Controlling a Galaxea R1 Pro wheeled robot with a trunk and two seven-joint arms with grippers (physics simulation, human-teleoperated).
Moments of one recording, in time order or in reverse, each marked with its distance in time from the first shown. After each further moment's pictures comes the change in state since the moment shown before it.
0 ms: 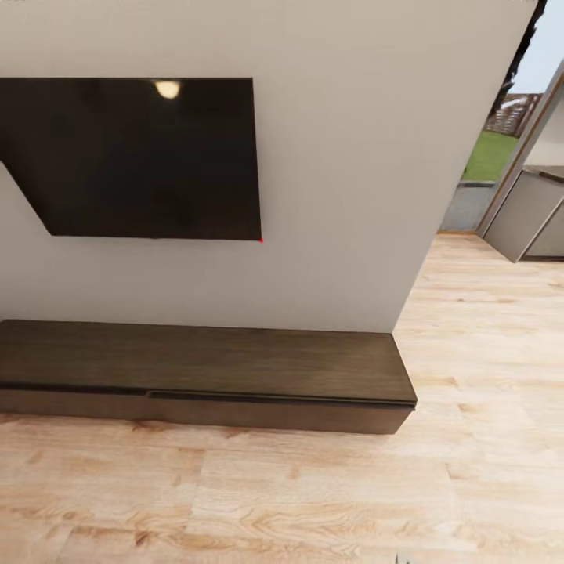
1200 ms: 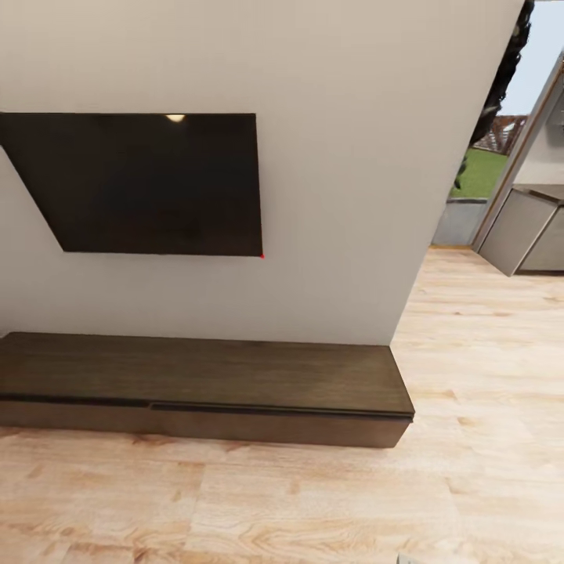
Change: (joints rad) left arm 0.000 -0.002 0.000 0.000 -0.002 -0.001 0.000; right arm 0.004 -0.001 -0.001 0.000 0.000 -0.013 0.000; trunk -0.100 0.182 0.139
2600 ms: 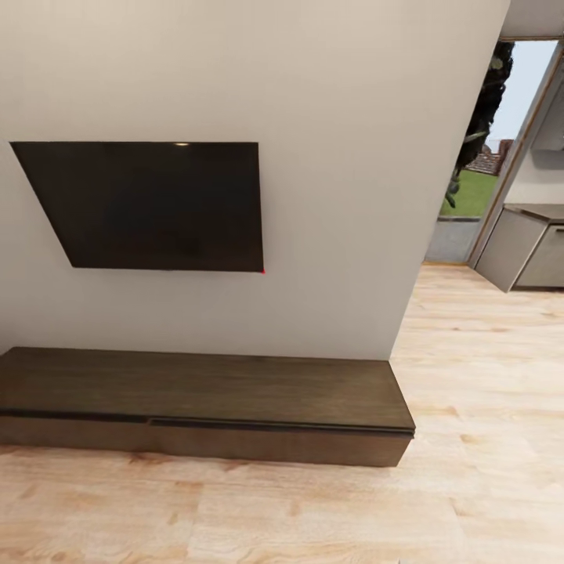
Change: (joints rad) left arm 0.000 0.000 -0.001 0.000 0.000 -0.001 0.000; right arm 0.011 0.000 0.000 0.000 0.000 -0.002 0.000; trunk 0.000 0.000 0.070
